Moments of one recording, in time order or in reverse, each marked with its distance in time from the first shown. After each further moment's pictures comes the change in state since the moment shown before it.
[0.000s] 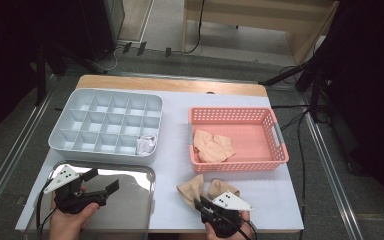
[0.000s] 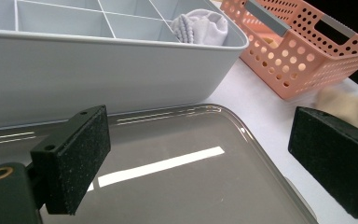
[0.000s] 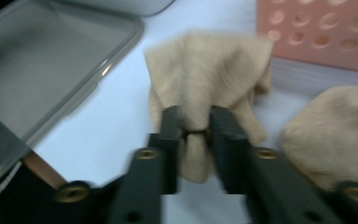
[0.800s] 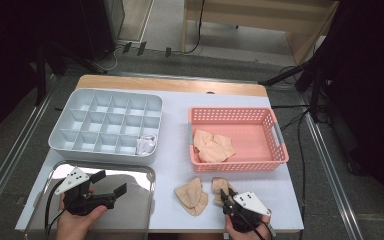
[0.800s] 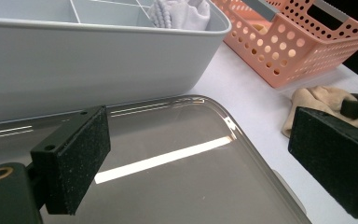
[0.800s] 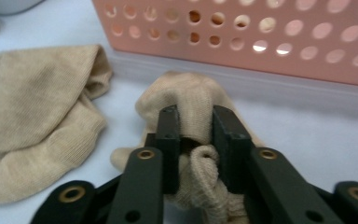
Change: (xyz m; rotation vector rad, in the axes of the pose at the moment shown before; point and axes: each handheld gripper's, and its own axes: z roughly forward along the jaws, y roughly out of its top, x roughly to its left) left arm -0.015 -0.004 0.010 0.034 -0.020 0.029; right arm -0.050 -0.018 -0.011 -0.092 -0.328 0.007
